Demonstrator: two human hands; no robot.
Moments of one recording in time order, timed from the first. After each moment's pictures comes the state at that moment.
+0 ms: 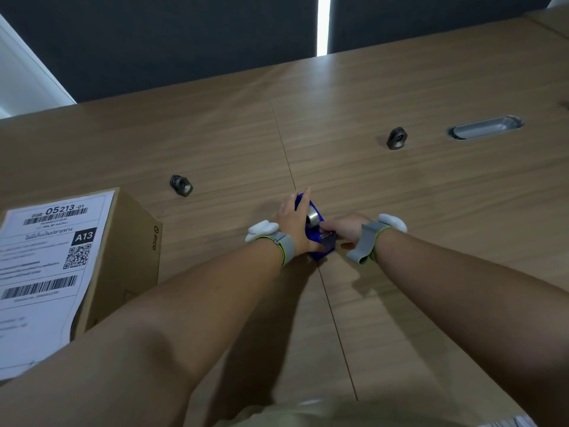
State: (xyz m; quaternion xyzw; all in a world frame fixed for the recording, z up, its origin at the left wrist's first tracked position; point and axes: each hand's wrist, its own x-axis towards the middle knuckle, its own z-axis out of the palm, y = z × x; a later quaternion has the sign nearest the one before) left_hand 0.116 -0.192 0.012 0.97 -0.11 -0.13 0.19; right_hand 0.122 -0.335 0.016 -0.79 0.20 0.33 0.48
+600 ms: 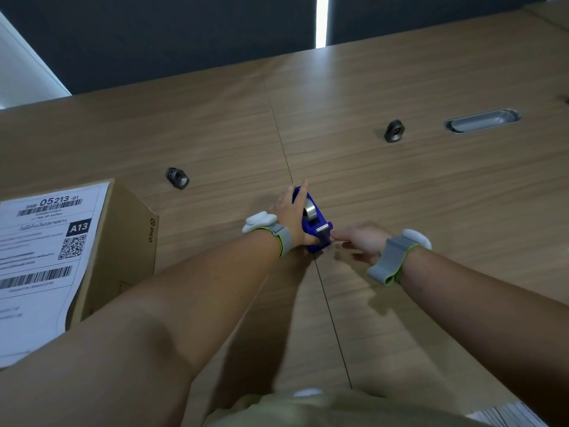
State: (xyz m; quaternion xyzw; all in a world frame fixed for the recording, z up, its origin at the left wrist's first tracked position) left_hand 0.125 -0.188 -0.005 0.98 -0.12 -0.12 0.14; right_hand 0.081 -0.364 0.007 -0.74 0.24 0.32 0.54
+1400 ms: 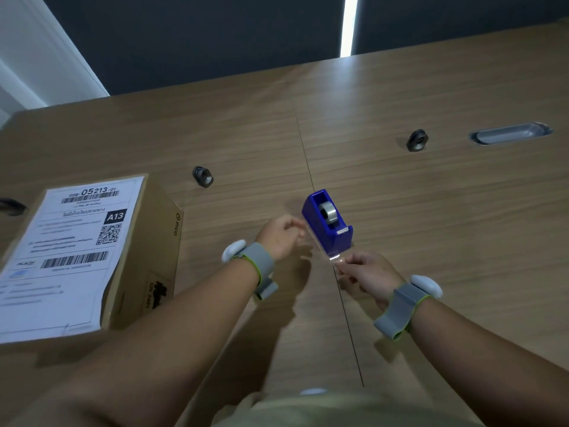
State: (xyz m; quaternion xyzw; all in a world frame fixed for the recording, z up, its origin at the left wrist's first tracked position) left_hand 0.069 -0.145 0.034 0.83 0.11 -0.18 0.52; right_hand 0.011 -0.327 0.024 -0.74 0.17 0.24 0.61
